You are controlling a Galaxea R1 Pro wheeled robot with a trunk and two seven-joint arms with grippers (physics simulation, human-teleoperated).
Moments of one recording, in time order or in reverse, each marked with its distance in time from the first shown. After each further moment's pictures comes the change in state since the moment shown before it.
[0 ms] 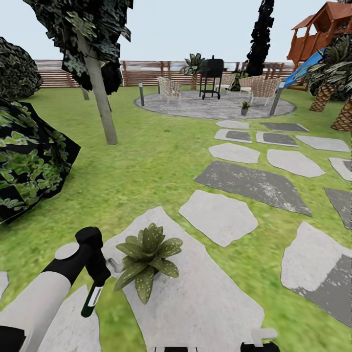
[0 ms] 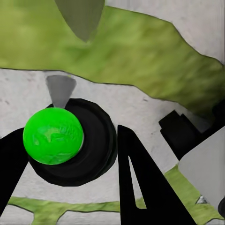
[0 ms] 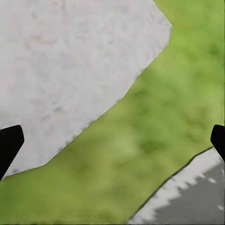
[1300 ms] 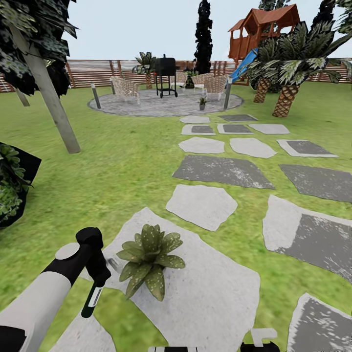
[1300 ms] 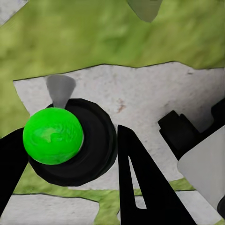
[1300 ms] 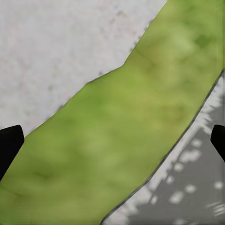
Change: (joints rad) left arm 0.000 -0.002 -0.001 0.004 0.001 0.000 0.000; right arm 0.000 0.000 -0.001 0.000 0.001 0.000 0.000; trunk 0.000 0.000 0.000
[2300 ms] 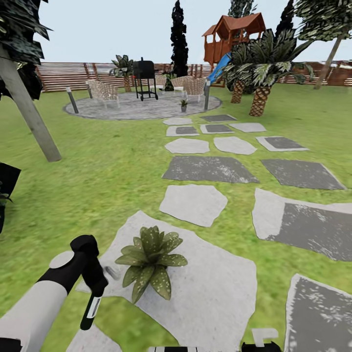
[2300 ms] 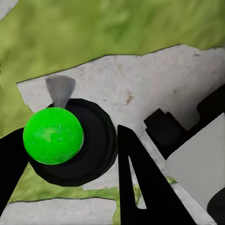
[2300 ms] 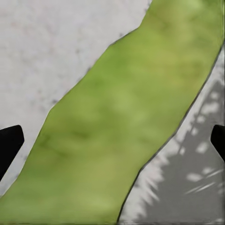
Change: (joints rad) left arm 0.054 0.003 0.074 0.004 0.017 -0.046 0.000; right arm 0.000 -0.006 0.001 0.000 0.000 -0.001 0.000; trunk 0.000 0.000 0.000
